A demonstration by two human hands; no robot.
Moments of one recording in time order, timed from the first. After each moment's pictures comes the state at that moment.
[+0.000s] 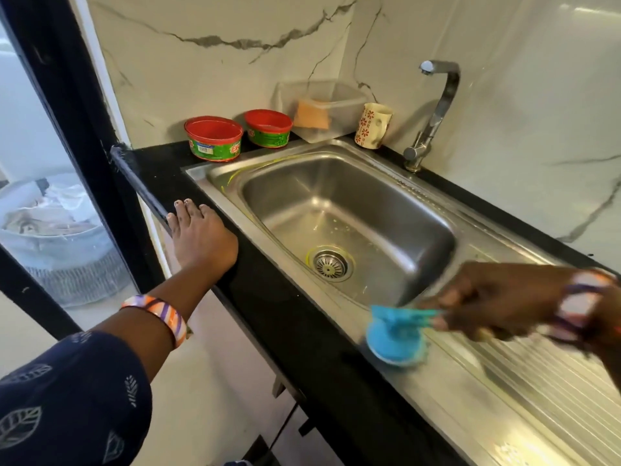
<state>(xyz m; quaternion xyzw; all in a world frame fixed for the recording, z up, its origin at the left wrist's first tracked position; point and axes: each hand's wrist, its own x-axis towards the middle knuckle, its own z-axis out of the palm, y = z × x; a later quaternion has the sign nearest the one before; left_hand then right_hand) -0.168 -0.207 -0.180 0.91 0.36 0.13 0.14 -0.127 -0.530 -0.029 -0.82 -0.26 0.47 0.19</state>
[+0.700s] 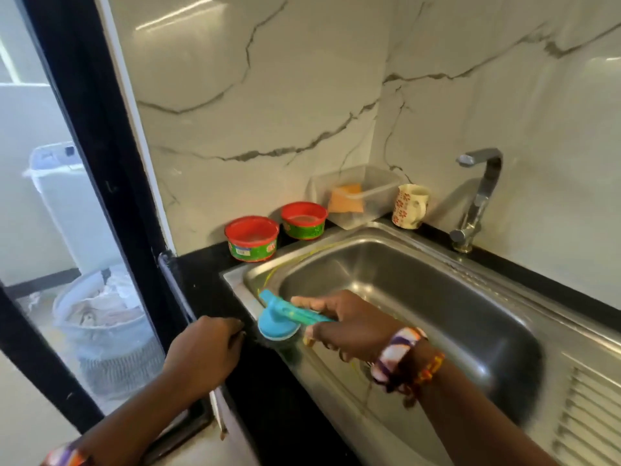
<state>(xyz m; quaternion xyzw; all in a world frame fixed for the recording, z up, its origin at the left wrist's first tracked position) -0.184 -0.156 -0.140 0.97 0.21 0.09 0.09 -0.076 -0.343 -0.076 -0.79 -0.40 0.29 0.37</state>
